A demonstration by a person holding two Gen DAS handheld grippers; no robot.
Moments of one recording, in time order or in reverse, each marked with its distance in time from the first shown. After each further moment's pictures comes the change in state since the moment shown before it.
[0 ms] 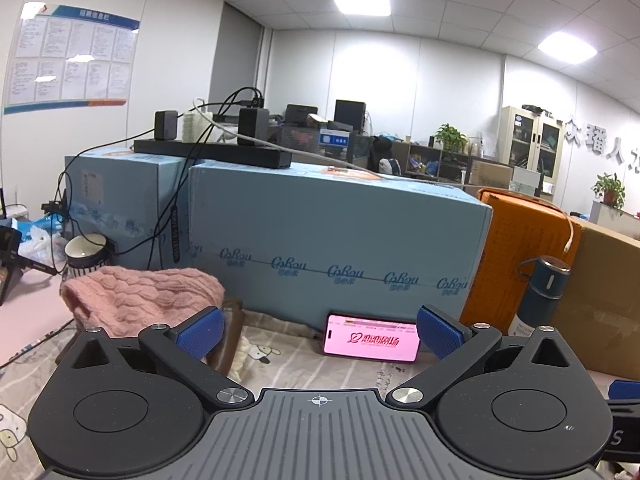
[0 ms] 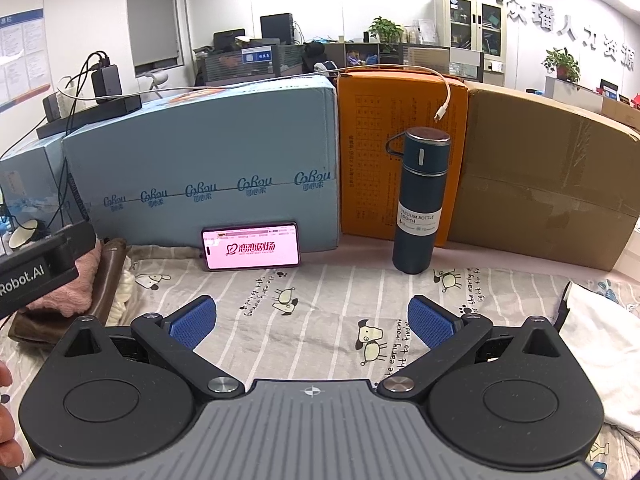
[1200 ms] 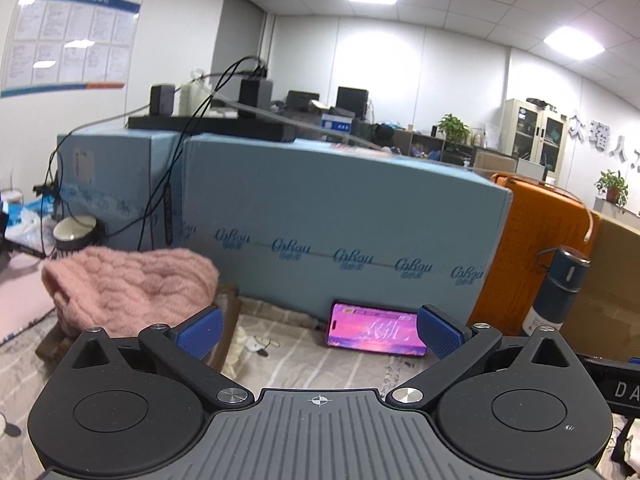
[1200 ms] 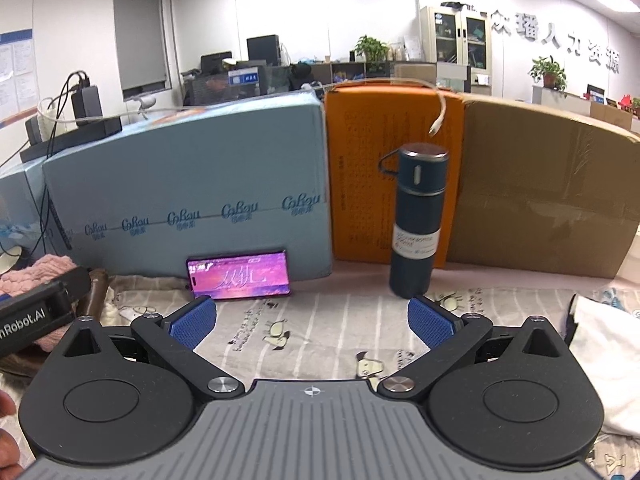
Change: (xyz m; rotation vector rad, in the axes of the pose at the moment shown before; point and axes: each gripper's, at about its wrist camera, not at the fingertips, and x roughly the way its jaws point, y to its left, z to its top) left arm 0.036 0.001 -0.007 0.002 0.025 0.008; right arm 0.026 -0.010 0.008 0.036 -0.077 -0.021
